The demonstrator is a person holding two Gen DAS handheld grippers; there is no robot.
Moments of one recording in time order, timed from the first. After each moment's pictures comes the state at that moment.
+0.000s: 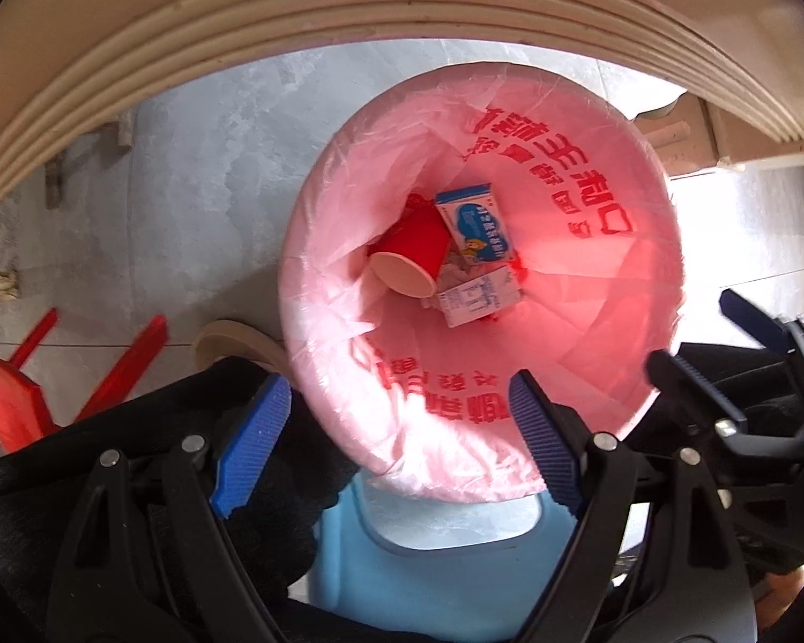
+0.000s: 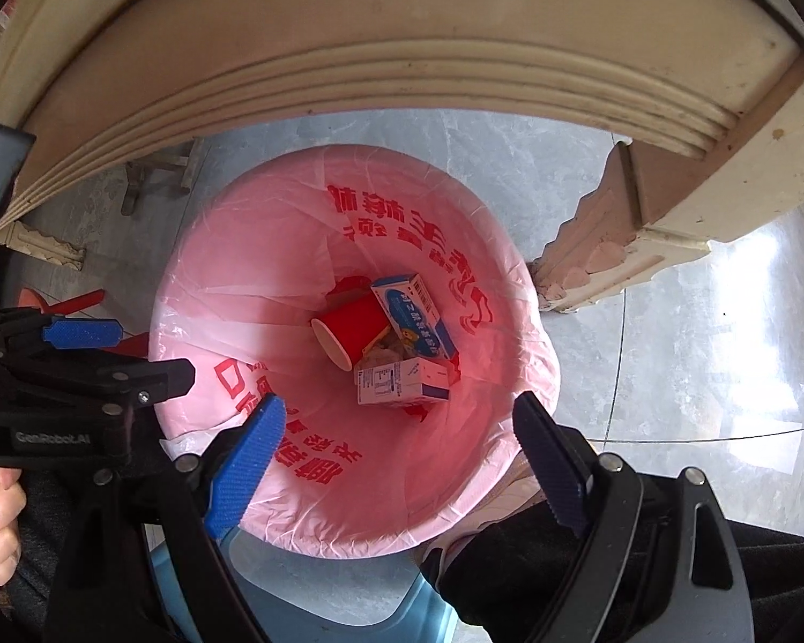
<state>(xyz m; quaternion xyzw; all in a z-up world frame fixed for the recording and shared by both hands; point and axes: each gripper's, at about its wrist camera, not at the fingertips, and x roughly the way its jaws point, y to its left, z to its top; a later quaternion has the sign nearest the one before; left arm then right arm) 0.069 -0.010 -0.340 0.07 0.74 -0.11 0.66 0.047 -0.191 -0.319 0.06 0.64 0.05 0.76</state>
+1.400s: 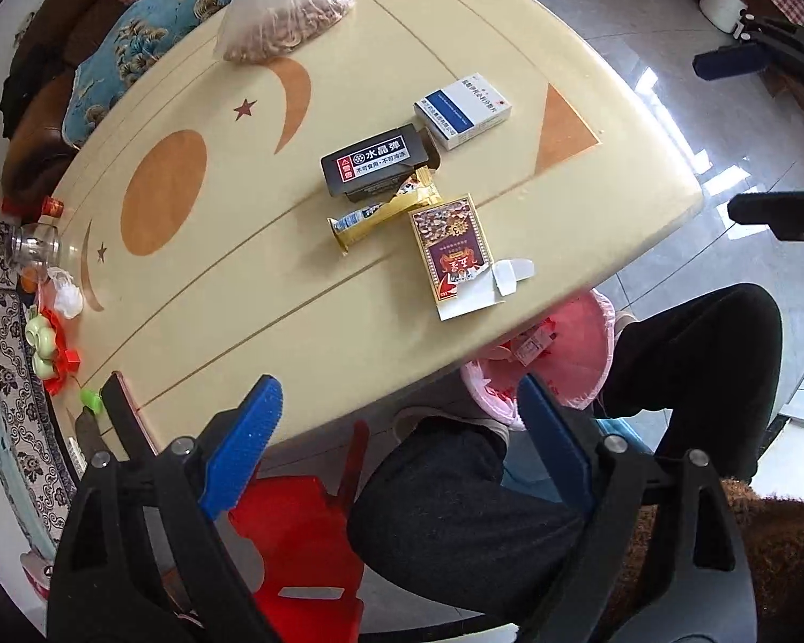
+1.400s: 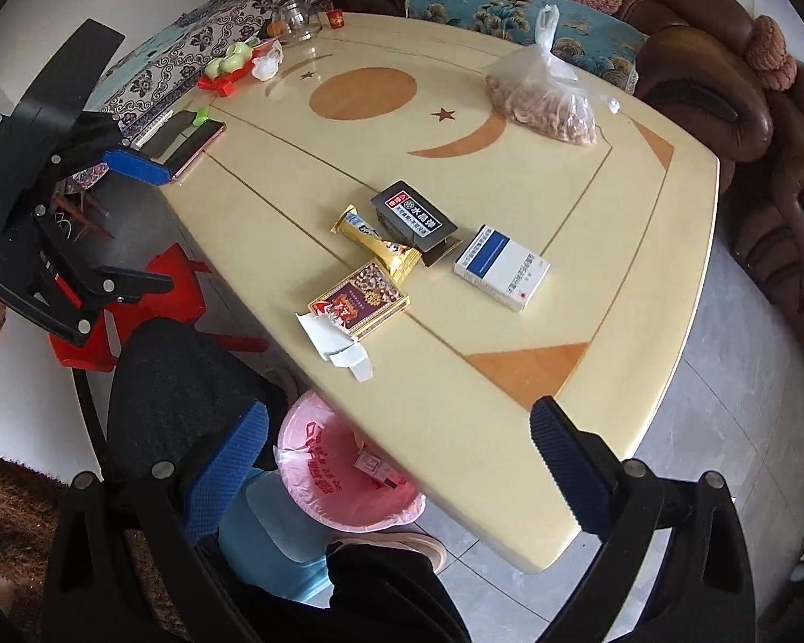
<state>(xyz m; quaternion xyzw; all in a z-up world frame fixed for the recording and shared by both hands) 0.162 -0.005 0.008 0.25 0.63 -0.18 0.71 0.178 -0.193 0.038 -0.13 0.56 0.28 0.77</state>
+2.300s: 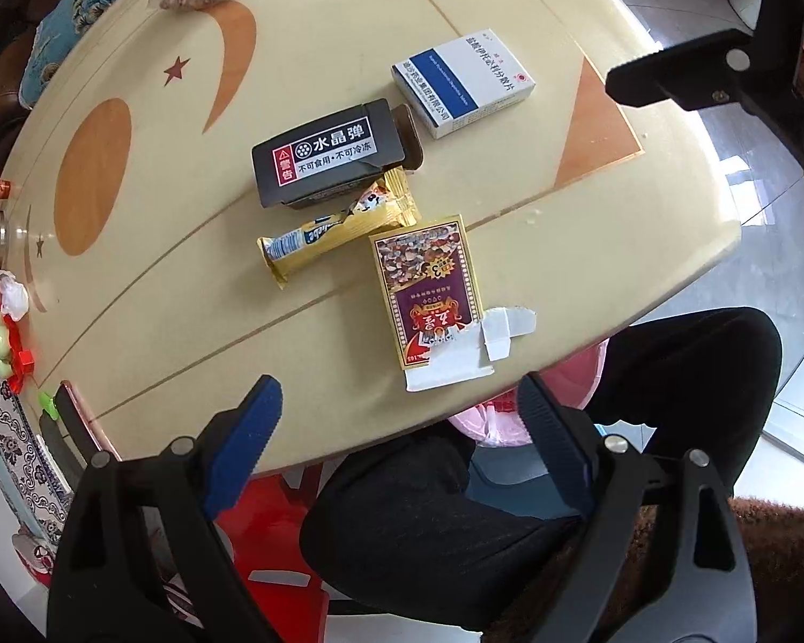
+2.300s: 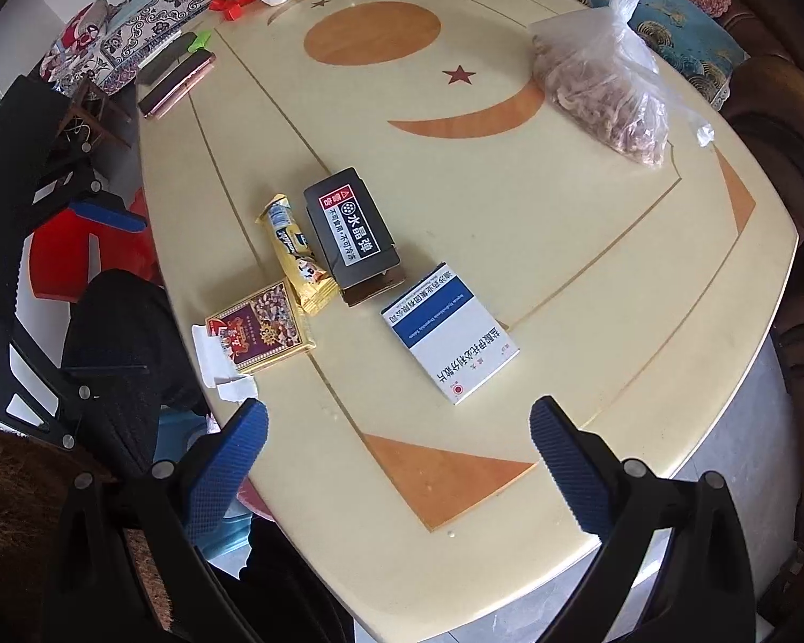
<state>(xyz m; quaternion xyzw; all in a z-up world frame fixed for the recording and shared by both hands) 0.225 -0.051 -0.076 0.23 0.70 -0.17 0.65 0.326 -0.171 -0.039 -0.22 0.60 0.35 0.68</state>
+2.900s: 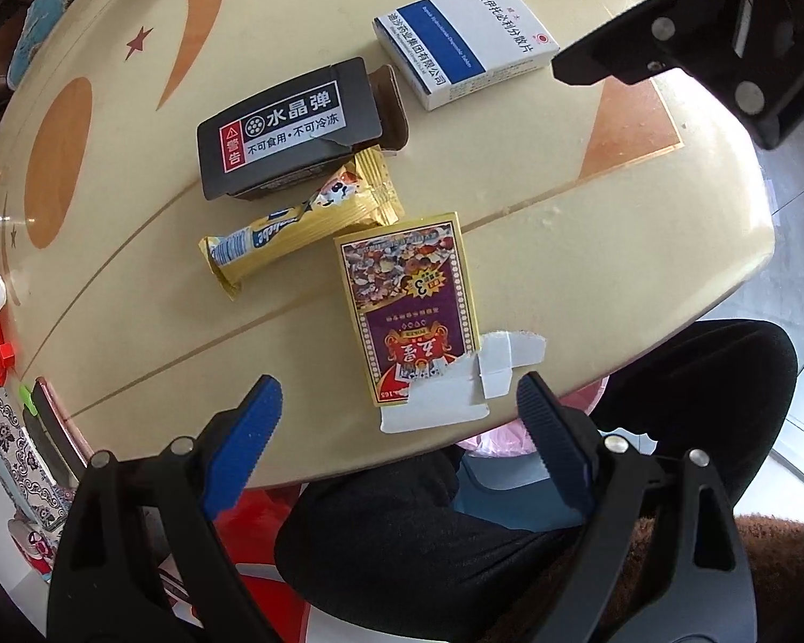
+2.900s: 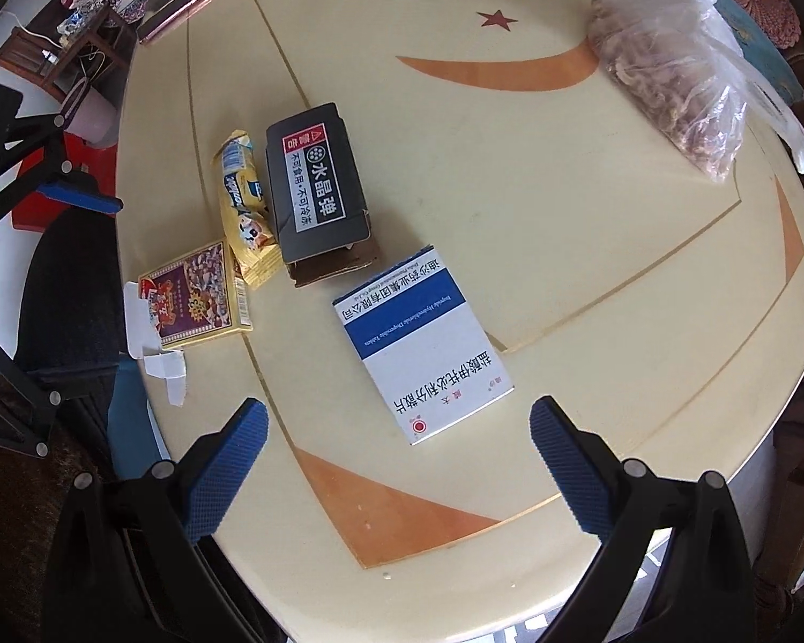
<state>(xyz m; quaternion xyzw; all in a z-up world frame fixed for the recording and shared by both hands) 0.229 -0.070 -0.126 0.23 0.73 -0.15 0.63 0.354 -0.153 -0.107 -0.30 0.61 0.38 0.63</state>
